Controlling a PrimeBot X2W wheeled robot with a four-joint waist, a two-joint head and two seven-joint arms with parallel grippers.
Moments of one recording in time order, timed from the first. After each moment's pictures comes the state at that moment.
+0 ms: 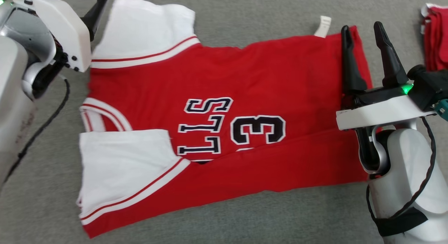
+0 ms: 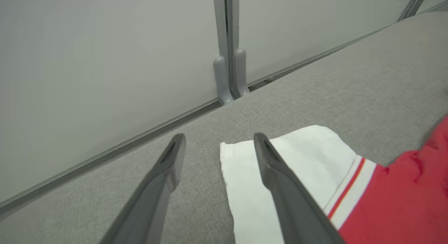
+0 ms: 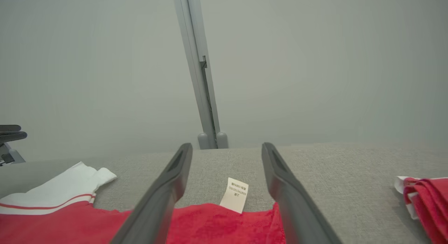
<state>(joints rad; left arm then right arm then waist) -1.09 0.49 -0.68 0.58 -0.67 -0.13 0.21 -0.55 -0.05 0.10 0.22 0.21 0.13 -0.15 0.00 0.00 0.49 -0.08</state>
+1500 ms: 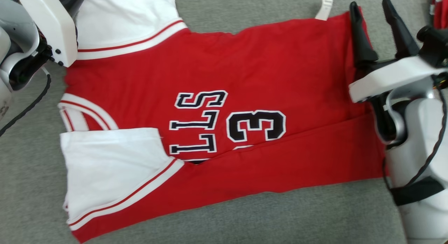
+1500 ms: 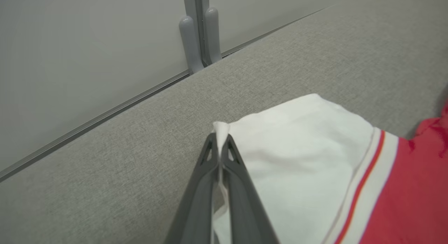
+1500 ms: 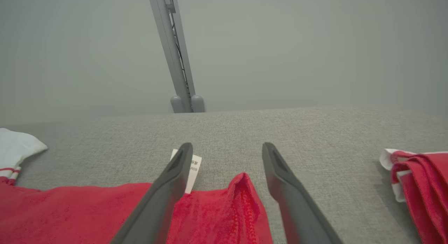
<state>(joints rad) -1.36 0.62 -1.24 0.65 -1.12 -0.13 0.11 -0.67 -0.07 0.06 0.30 0.20 0.13 -0.03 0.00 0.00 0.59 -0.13</state>
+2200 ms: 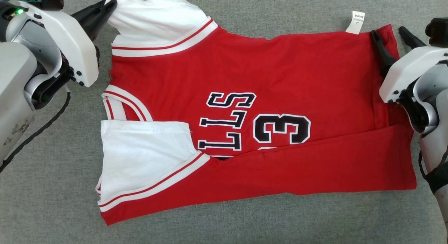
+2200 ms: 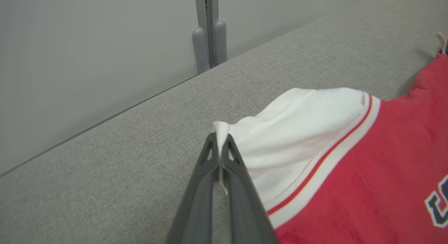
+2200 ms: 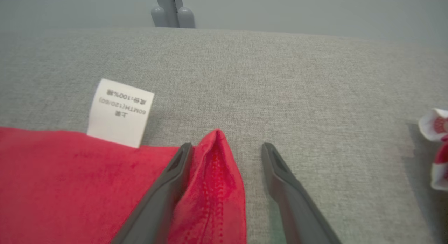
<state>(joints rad) -1.29 0.62 -1.28 0.58 -1.14 -0.13 0.00 -0.80 -0.30 0.18 0.62 0.31 0.13 0.23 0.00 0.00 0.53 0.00</state>
